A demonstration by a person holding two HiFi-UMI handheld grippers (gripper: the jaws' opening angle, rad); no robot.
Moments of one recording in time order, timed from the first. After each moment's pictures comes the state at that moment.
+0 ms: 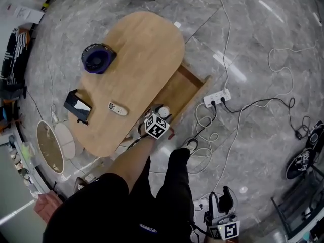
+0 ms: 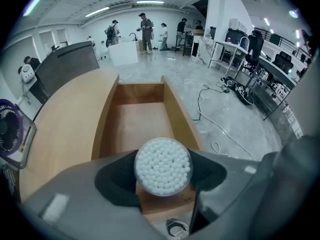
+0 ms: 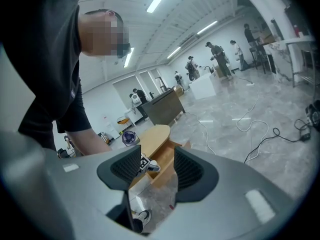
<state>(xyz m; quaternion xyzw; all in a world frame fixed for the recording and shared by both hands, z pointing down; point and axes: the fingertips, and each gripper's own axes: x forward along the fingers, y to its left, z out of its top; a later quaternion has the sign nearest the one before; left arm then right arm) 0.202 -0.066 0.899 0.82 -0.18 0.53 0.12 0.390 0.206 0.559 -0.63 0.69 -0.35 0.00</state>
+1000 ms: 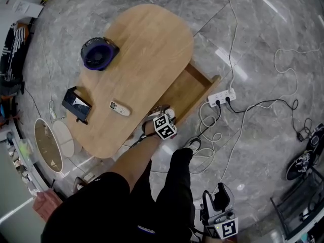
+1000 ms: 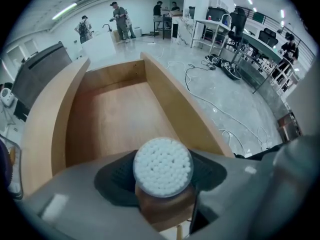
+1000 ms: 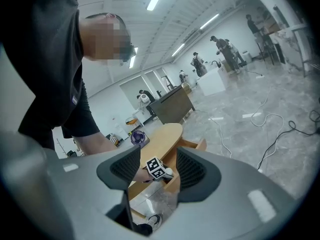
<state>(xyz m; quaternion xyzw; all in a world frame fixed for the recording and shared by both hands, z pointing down) 0.193 -0.048 0.950 0.79 -0.08 0.61 0.06 0.339 0.151 0.568 -0.60 0.72 -0.35 0.04</state>
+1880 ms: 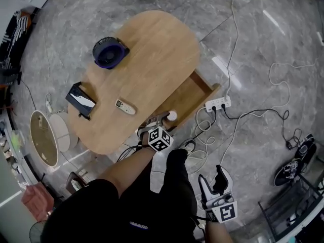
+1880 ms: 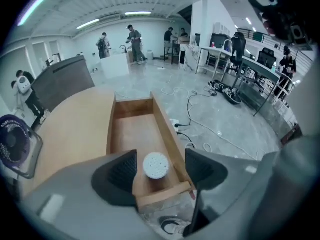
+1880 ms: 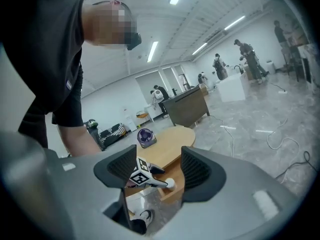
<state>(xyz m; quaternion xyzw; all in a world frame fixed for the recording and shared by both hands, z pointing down) 0.198 -0.032 0.847 0.85 -0.14 0.50 0.09 0.321 0.085 0.549 -0.55 0.78 -0.29 -0.01</state>
